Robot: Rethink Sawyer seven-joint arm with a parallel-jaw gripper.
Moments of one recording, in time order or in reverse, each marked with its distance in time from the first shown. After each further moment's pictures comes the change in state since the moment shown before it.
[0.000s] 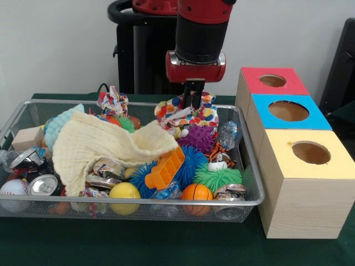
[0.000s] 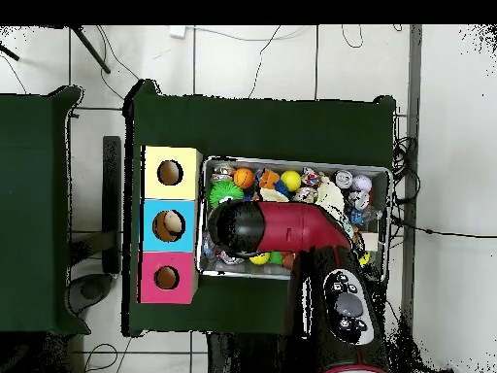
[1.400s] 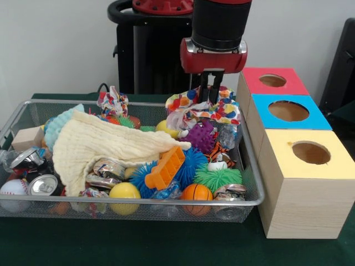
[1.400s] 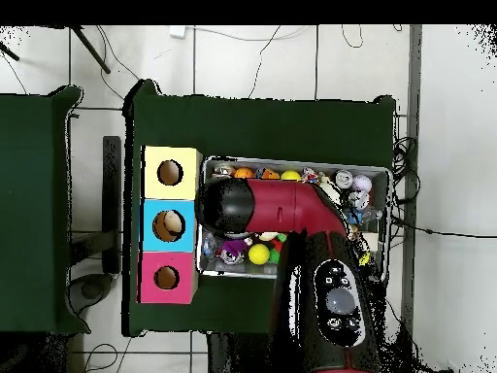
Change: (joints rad) arm 0.045 -0.021 0.000 -0.109 0.049 0.099 0.000
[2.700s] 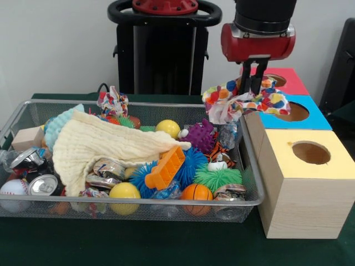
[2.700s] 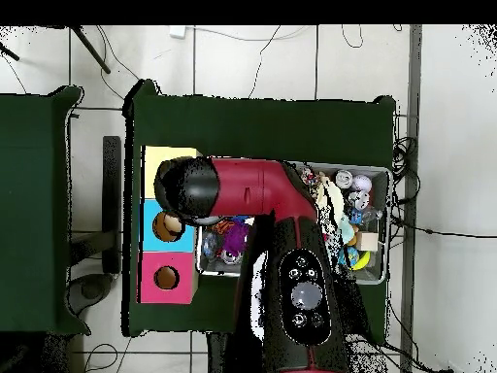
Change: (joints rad) arm 0.092 -0.007 0.000 -0.100 0.067 0.081 0.000
